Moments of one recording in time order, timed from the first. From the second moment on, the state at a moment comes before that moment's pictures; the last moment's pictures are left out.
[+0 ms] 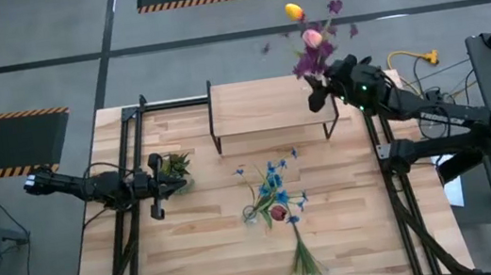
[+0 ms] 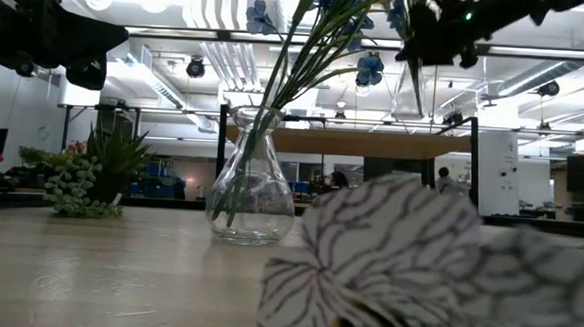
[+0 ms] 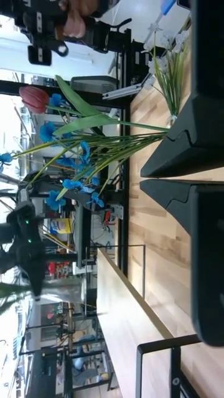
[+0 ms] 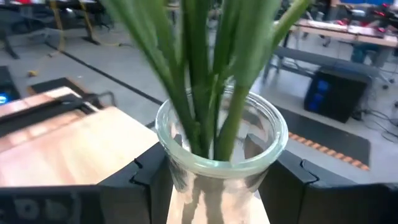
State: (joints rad) left arm -0.28 0.13 0.01 0.19 -0.29 0.00; right arm -0.48 0.96 0.78 -0.02 0.37 0.06
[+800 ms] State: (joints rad) left arm -0.28 0.13 0.01 0.19 -0.29 0.00; right arm -0.54 1.04 0.67 0.15 0.32 0.07
